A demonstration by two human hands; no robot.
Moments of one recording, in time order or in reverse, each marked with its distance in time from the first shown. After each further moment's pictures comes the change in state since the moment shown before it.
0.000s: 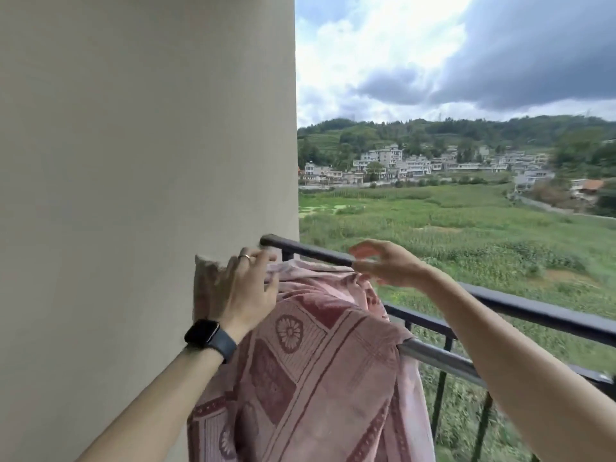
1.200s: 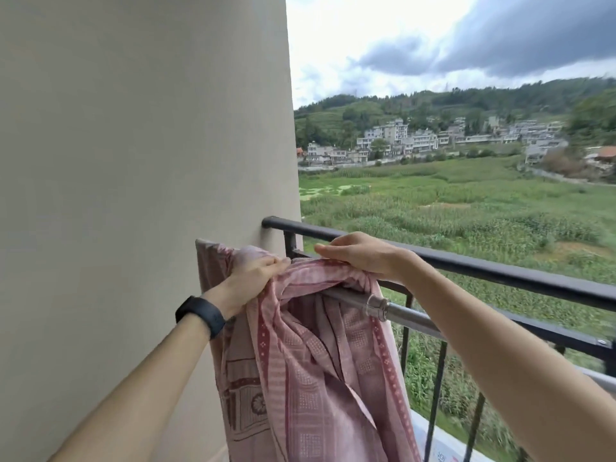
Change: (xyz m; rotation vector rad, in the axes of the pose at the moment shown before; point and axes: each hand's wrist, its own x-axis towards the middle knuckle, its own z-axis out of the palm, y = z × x) left_hand -0.001 0.008 -0.003 -0.936 -0.526 -0.387; right_hand -0.020 -0.031 0.030 0.282 -0.117 -0.005
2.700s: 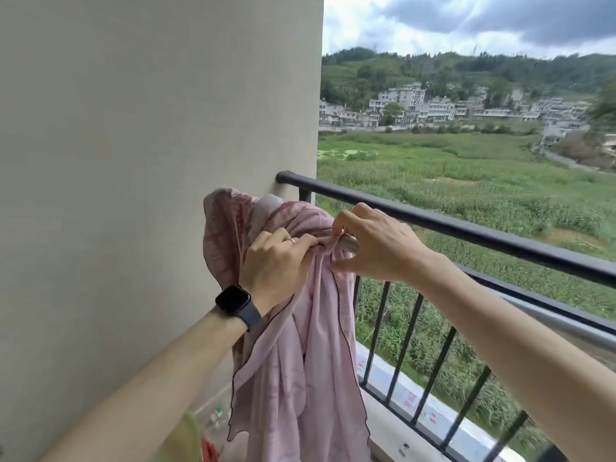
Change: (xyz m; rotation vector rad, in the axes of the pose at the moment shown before) left_hand -0.005 -0.085 0.004 1.032 0.558 0.778; right_hand 0.021 0.004 0.076 -0.874 0.211 -0.233
